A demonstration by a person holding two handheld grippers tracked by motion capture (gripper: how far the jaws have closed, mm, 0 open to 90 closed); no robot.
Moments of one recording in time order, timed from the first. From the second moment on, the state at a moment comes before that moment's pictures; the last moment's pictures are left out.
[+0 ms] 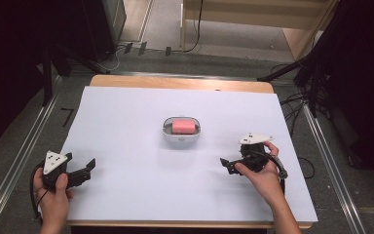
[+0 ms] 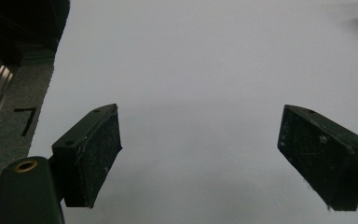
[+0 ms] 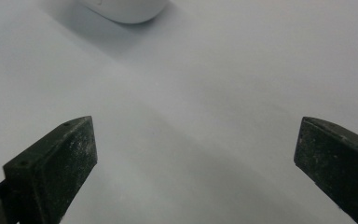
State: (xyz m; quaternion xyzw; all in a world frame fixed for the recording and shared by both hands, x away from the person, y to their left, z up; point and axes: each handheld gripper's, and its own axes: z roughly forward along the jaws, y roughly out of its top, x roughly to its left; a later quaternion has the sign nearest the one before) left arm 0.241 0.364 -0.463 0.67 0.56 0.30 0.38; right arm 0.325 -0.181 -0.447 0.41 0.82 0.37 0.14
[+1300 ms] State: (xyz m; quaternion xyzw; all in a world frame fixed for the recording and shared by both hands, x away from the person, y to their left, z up) left arm 0.241 0.364 -0.463 0.67 0.56 0.30 0.38; right arm 0.271 -0.288 -0.482 0.50 0.76 0.37 0.16
